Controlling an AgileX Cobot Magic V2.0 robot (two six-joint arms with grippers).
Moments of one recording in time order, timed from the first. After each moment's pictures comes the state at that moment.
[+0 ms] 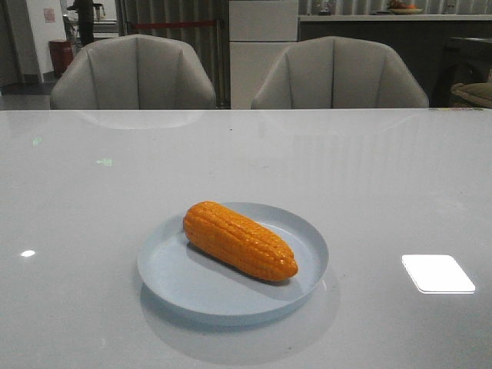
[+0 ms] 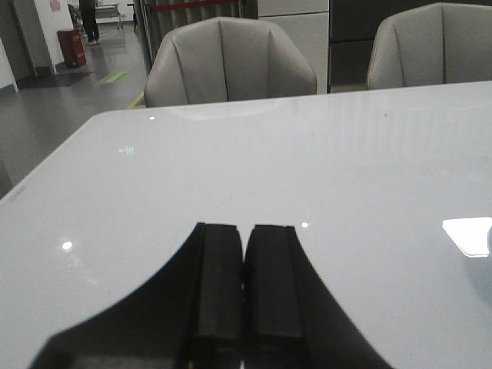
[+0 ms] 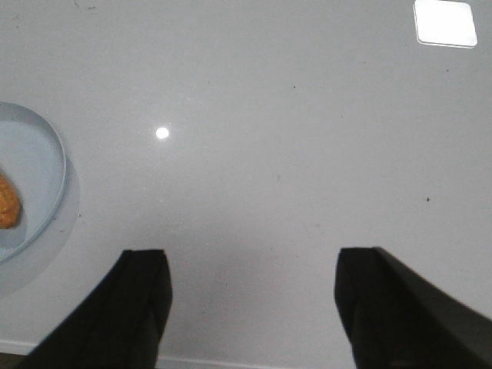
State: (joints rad) left arm -0.05 -0.01 0.01 -0.14 0.15 0.25; right arm 0.09 0.70 -0.75 -0.05 0.82 0.08
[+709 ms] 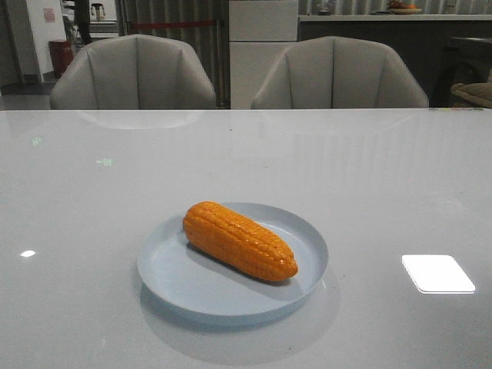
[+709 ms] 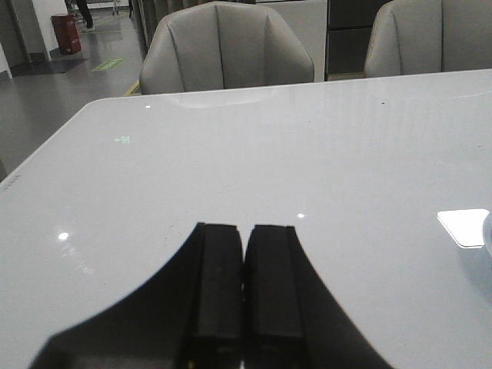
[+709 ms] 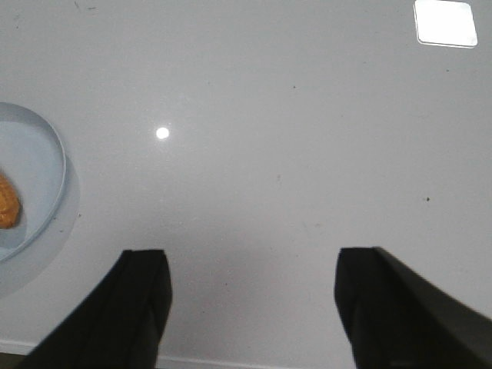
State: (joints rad) left arm -0.05 -0.01 0.01 -0.15 0.17 0.25; right arm 0.09 0.70 -0.75 -0.05 0.82 0.08
